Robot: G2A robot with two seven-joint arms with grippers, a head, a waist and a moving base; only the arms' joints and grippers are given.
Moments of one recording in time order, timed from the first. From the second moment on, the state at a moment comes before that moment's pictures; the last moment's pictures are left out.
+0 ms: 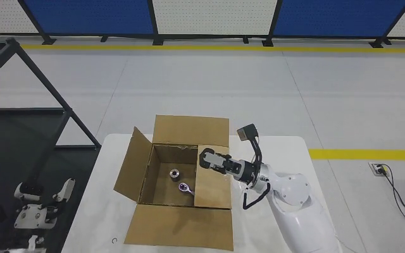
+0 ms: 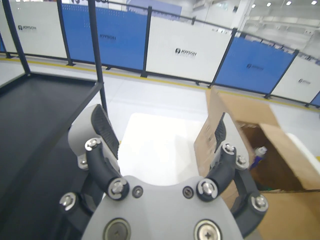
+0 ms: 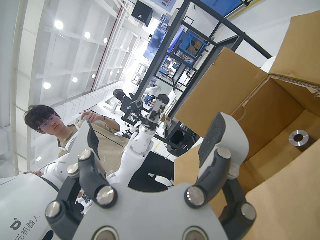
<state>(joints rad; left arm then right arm) 1.68 -1.19 -2.03 -2.11 0.79 -0.21 0.01 -0.77 -1.43 1.28 -1.40 0.18 -0.39 0.94</state>
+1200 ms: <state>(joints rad) 1.32 -1.17 -1.66 -1.70 0.81 -0.17 -0.36 -0.87 -1.38 1.33 -1.46 0.18 -0.41 0.87</state>
